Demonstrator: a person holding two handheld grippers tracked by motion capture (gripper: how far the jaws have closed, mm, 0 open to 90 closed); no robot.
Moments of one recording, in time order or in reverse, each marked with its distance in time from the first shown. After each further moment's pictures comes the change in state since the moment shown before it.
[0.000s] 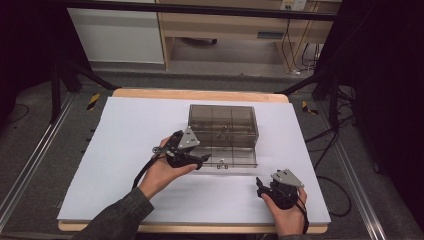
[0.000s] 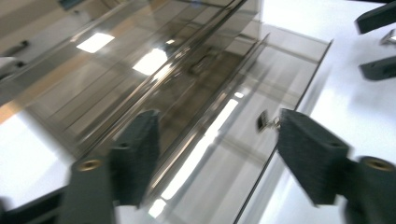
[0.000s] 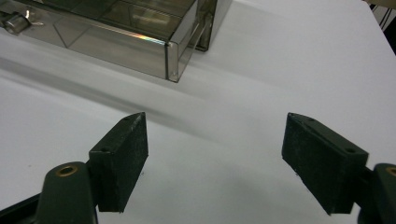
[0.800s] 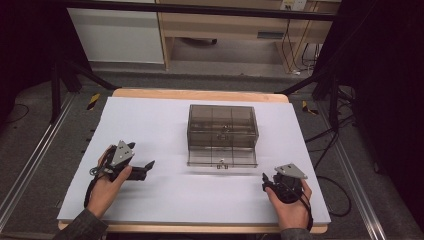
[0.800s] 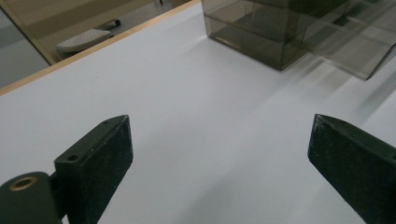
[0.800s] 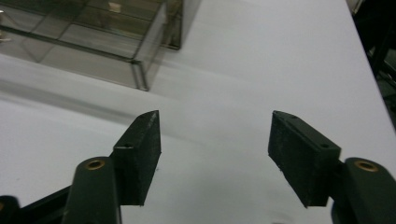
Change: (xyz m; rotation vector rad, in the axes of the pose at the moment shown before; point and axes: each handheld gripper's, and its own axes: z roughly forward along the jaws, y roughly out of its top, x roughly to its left) left arm 0.060 -0.132 -0.081 -0.033 0.257 -0.127; right arm -0.009 0.024 -0.010 0.101 -0.066 0.052
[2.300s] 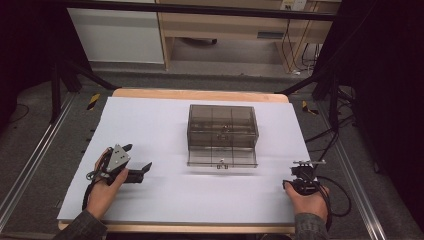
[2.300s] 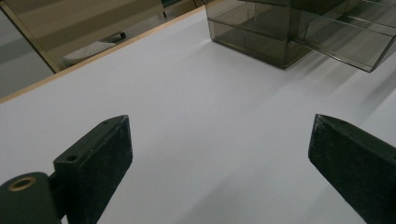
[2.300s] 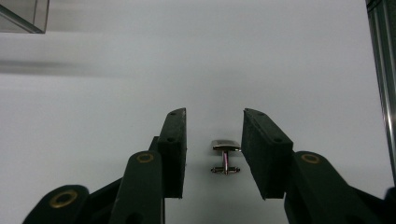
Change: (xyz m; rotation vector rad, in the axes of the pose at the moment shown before) left arm 0.000 -0.011 -0.002 -0.063 -0.003 0.006; right arm -0.046 0.008 -0.001 0.384 -0.017 0.224
